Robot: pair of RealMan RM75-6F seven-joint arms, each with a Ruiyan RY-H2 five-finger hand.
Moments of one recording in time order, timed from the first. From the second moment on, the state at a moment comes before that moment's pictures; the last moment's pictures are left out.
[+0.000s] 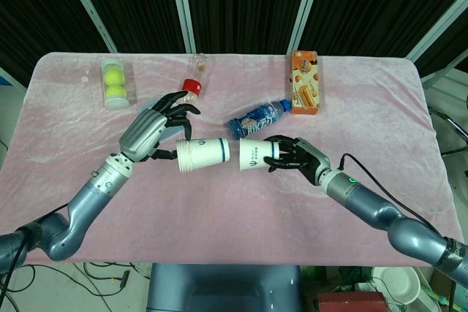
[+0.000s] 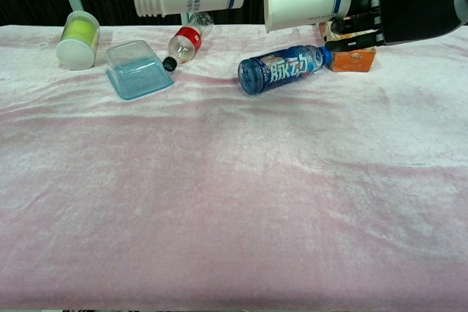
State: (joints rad) left arm -0.82 -1.23 -0.26 -1.68 1.38 1.04 -0.25; right arm 0.60 -1.11 0.71 -1.77 -0.68 0.11 0.82
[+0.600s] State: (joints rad) left arm -0.85 -0.94 -0.19 -1.76 1.19 0.72 -0.05; right arm 0.56 -1.03 0.68 -1.74 -0.83 0.14 0.66
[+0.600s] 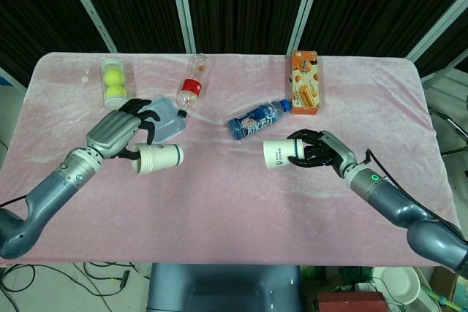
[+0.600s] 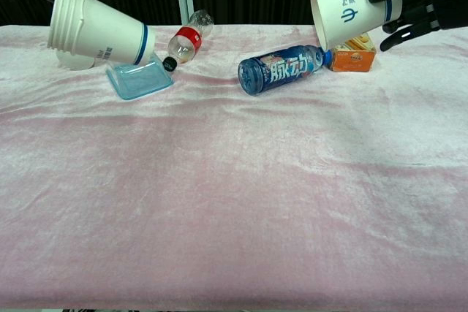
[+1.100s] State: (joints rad) left arm -0.99 -0.79 0.01 -1.81 0.77 0.57 0.33; right arm 0.60 -1.05 0.49 -1.74 -0.99 0.43 0.37
